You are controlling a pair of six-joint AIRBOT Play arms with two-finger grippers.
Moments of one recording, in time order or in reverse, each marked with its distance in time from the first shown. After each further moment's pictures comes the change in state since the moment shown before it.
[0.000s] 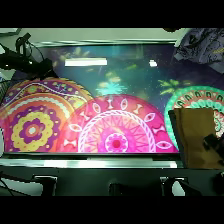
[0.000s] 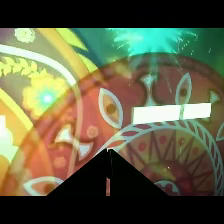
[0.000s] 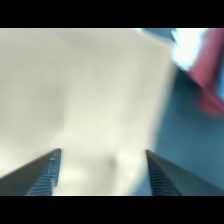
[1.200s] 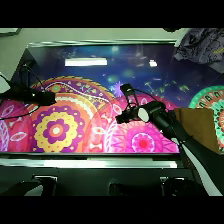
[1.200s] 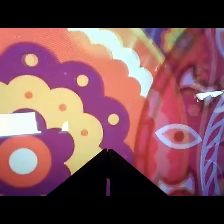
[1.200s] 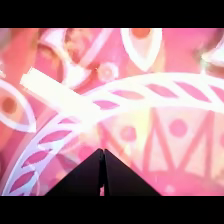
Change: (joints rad) left arm -0.100 0.488 -0.701 0.215 0.230 0.136; right arm 1.064 -0.354 0.267 0.432 -0.583 -0.610
